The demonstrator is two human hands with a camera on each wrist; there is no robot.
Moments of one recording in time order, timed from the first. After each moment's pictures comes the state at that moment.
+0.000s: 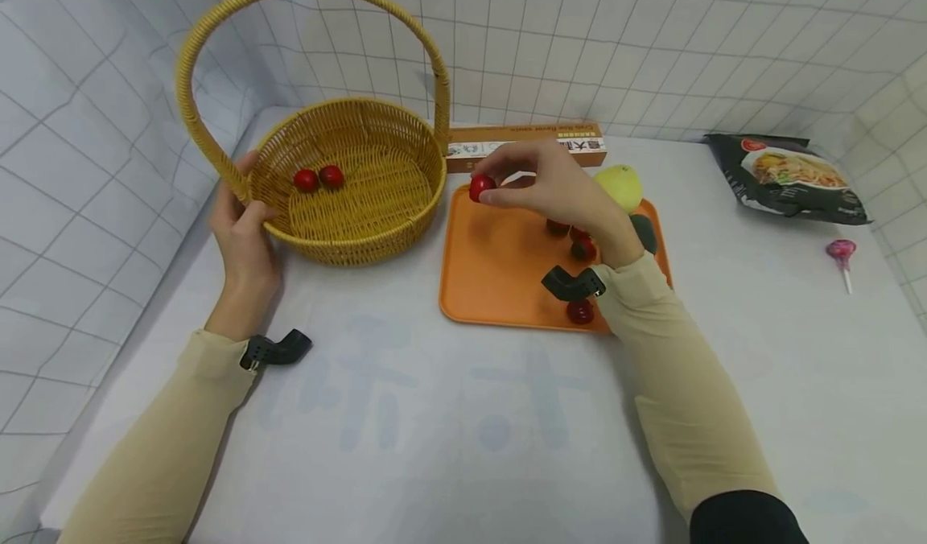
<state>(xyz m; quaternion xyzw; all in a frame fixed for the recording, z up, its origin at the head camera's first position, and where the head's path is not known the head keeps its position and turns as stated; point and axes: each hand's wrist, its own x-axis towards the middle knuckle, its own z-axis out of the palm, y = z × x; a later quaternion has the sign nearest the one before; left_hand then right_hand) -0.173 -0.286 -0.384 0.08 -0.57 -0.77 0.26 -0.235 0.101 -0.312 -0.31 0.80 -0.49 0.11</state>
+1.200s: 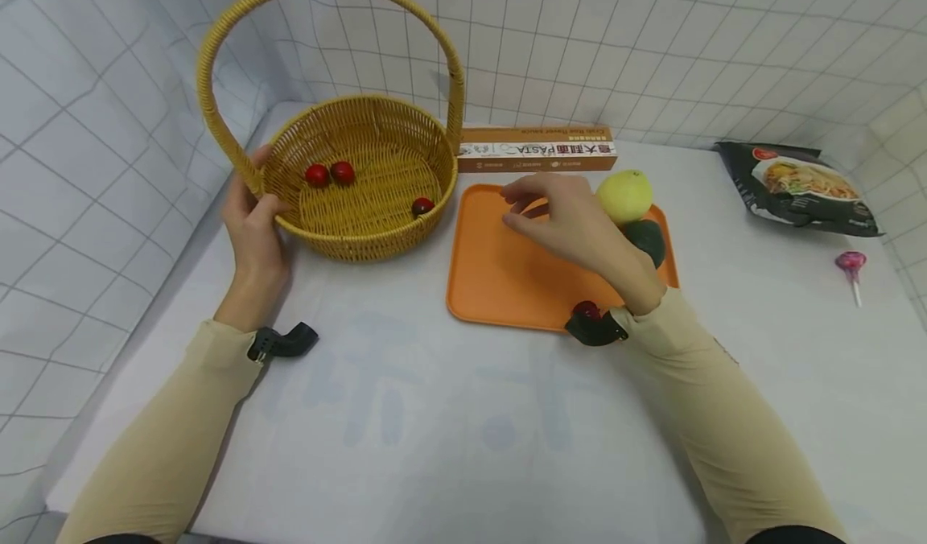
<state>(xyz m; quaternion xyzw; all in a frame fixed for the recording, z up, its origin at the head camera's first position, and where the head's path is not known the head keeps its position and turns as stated) -0.173 -0.288 -0.383 0.08 -0.59 -0.76 0.26 -0.193 0.100 -0.315 -0.27 0.89 -0.37 0.05</state>
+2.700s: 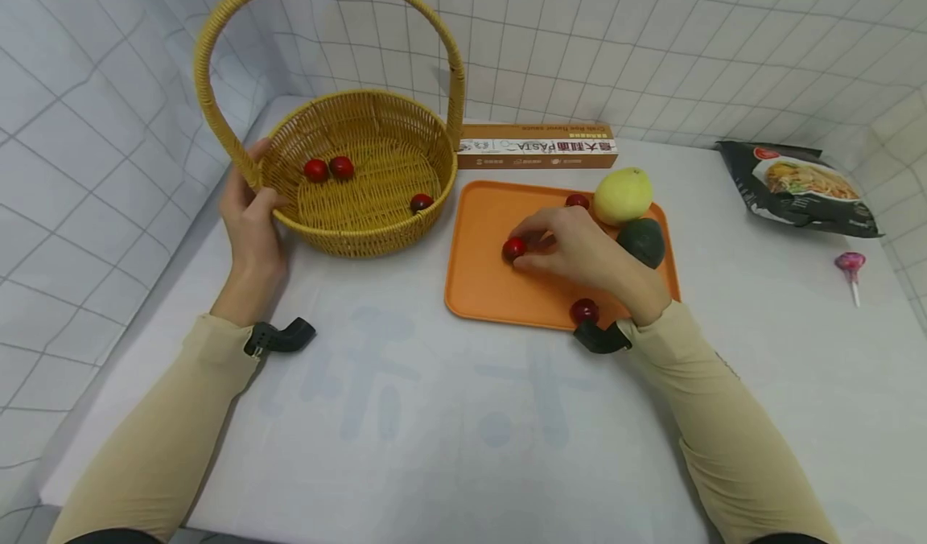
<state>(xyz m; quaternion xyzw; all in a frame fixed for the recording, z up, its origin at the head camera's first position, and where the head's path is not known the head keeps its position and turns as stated) -0.175 -0.289 -0.384 0.09 -0.58 -0.77 0.25 -0.191 0.126 -0.351 -0.32 0.89 -0.29 0.12</state>
